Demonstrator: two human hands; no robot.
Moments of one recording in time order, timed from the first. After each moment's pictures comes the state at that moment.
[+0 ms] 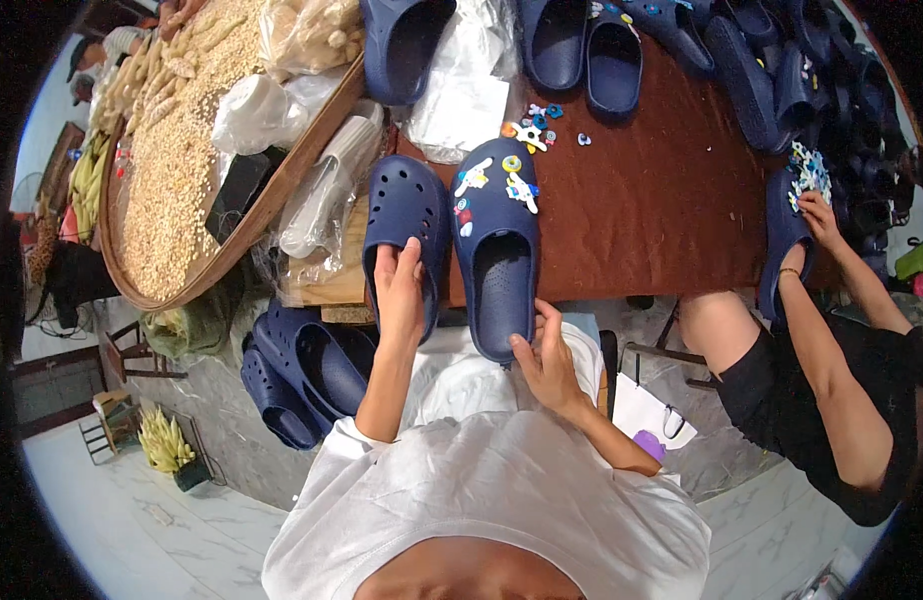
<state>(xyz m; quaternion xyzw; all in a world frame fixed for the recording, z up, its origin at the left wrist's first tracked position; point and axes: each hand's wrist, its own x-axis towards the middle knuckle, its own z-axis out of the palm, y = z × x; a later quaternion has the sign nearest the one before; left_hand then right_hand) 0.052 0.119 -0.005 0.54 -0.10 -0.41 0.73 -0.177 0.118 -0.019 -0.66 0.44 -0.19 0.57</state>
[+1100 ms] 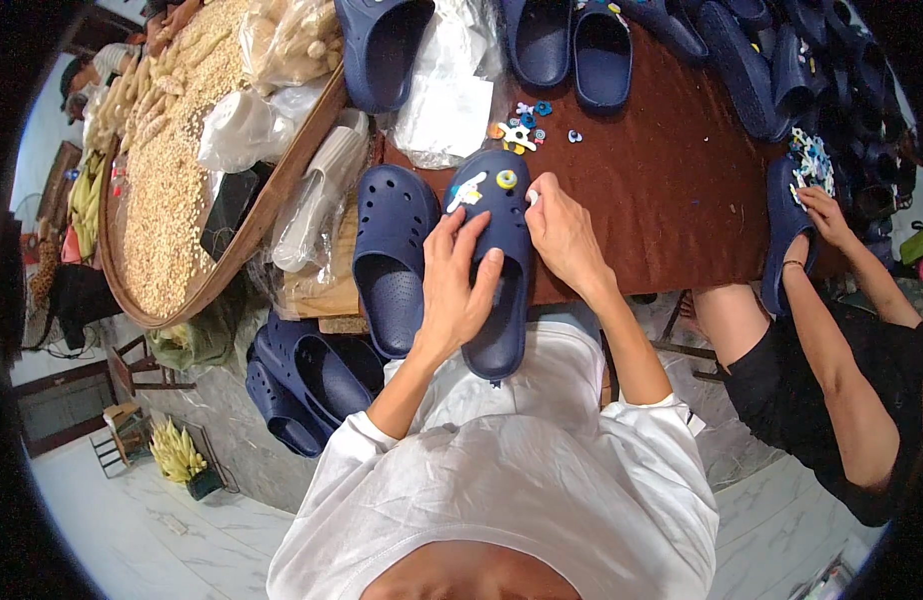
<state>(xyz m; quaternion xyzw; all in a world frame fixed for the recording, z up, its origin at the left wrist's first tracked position) 0.008 0.085 0.016 0.72 -0.55 -0.14 0.39 -0.122 -0.046 0.006 -0.82 0.39 -0.25 0.32</state>
